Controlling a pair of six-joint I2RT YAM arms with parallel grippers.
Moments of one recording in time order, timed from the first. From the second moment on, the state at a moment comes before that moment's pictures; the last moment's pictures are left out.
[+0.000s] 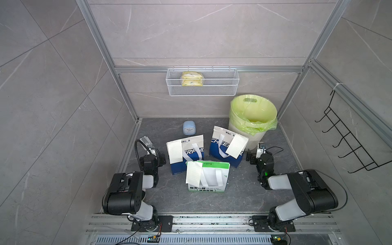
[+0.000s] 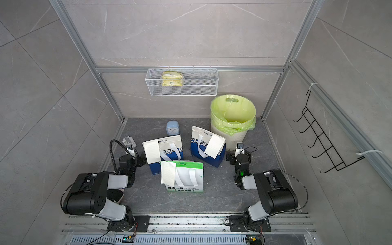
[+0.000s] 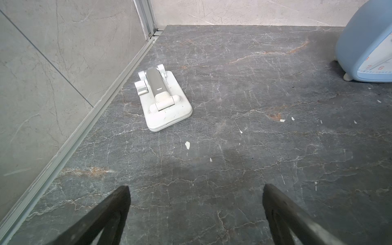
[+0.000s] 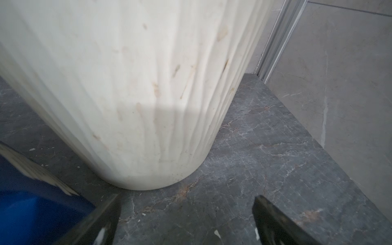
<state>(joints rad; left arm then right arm) 0.01 1.51 0.33 0.74 -0.19 -0.01 0.15 1.53 0.31 0.91 0.27 -0.02</state>
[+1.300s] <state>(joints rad) 0.02 0.68 0.71 -0.35 -0.35 -0.53 0.18 1.14 0.86 -0.35 0.42 0.39</state>
